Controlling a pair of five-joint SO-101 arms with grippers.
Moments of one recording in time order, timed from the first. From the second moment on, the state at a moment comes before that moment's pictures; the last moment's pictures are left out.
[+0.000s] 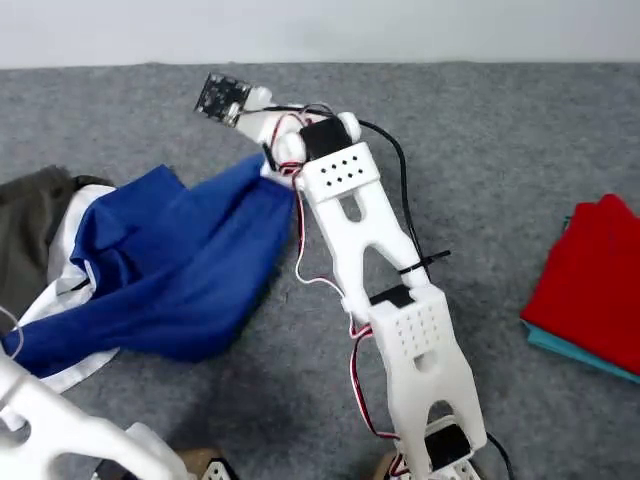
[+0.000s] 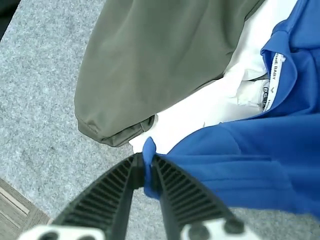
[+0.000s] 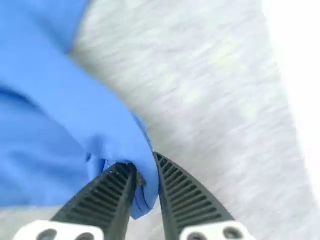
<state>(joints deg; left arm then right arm) -60.2 -38.3 26.6 84.2 -21.6 -28.0 48.9 -63.7 71.6 43.3</state>
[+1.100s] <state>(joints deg) -57.0 -38.3 18.0 86.7 -16.6 -32.0 51.9 -79.6 88.2 35.6</state>
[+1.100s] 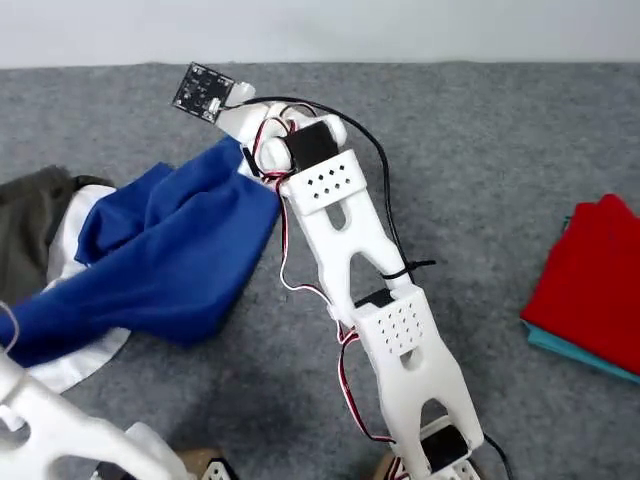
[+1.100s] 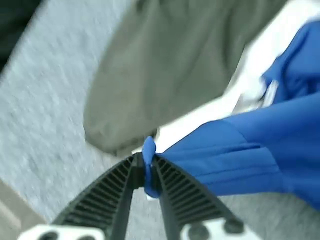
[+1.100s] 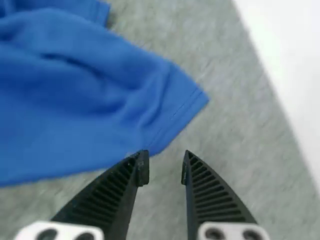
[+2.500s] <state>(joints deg) -5.4 -23.2 -19.0 88.0 -23.6 -16.3 -1.8 -11.9 100.1 24.7</state>
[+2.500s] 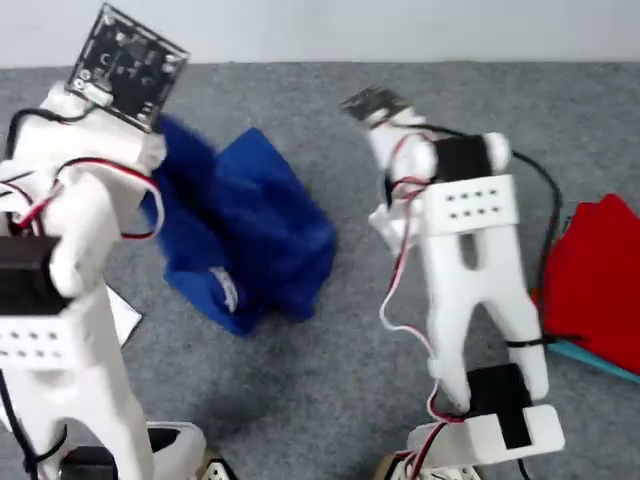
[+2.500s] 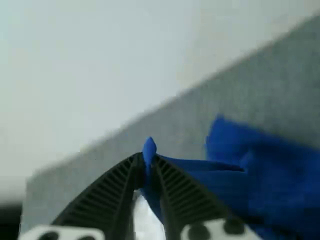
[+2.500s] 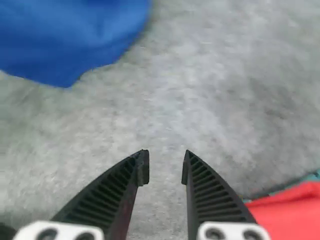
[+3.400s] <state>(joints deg) -28.6 -23.0 18.2 75.0 -23.9 -47.1 23.7 -10.4 89.9 18.2</state>
